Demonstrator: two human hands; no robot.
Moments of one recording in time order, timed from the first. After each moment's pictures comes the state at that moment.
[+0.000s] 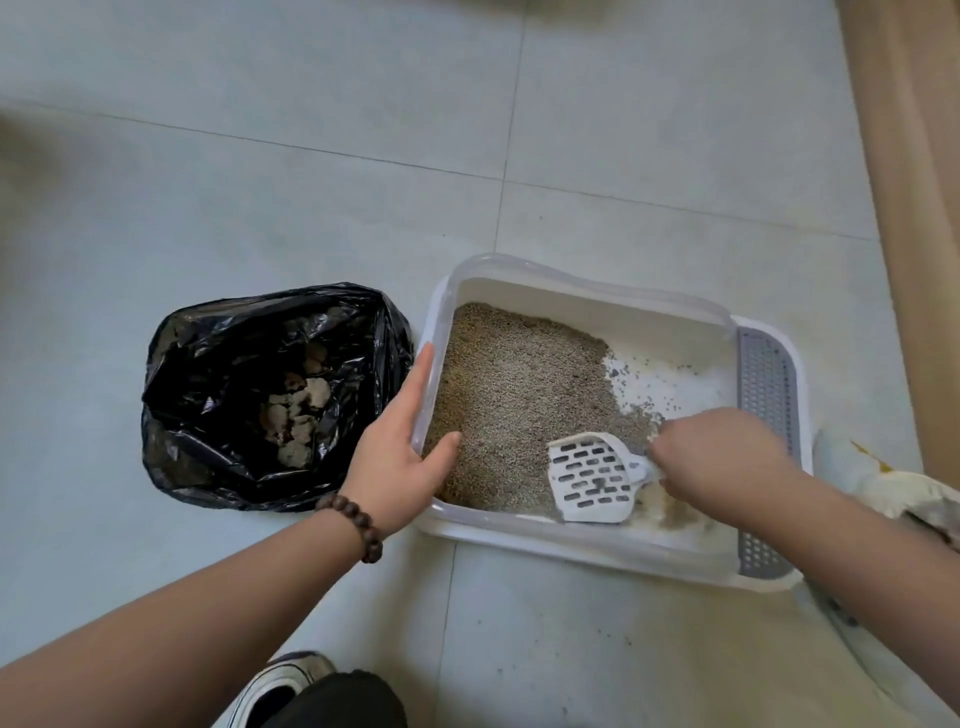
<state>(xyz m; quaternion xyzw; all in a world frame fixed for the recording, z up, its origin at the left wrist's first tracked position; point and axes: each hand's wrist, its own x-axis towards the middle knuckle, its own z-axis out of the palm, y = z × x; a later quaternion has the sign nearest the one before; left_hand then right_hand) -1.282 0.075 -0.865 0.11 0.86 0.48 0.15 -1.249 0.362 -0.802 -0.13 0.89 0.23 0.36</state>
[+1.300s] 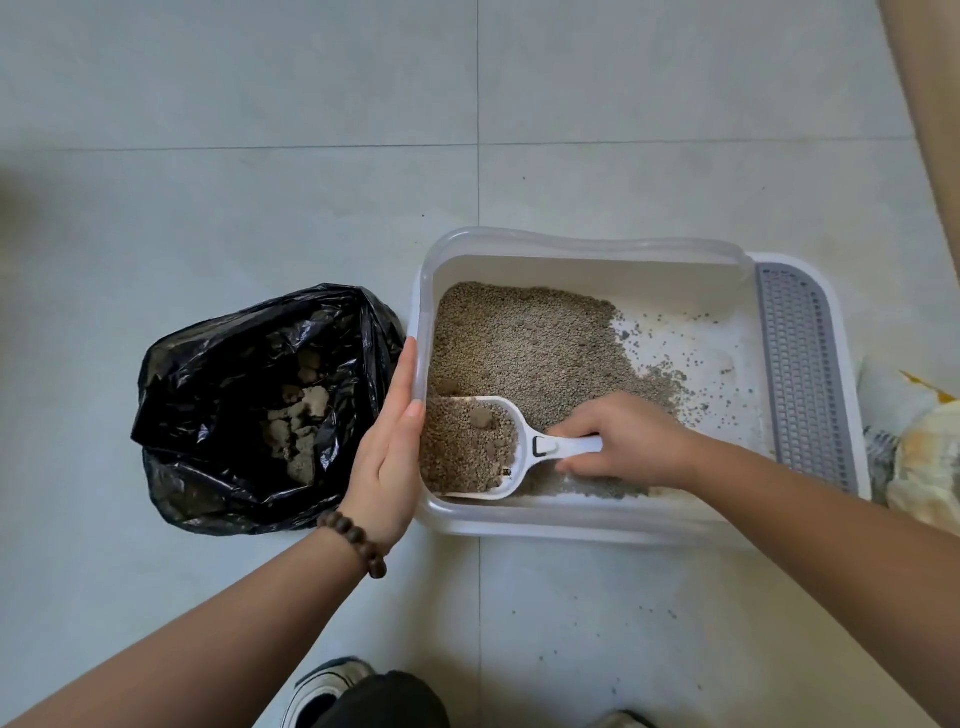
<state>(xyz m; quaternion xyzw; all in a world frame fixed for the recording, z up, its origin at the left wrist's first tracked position) -1.282 0.076 -0.874 0.07 0.77 0.60 0.20 -1.253 0.330 -0.875 -0.05 0.89 -0.30 0.33</state>
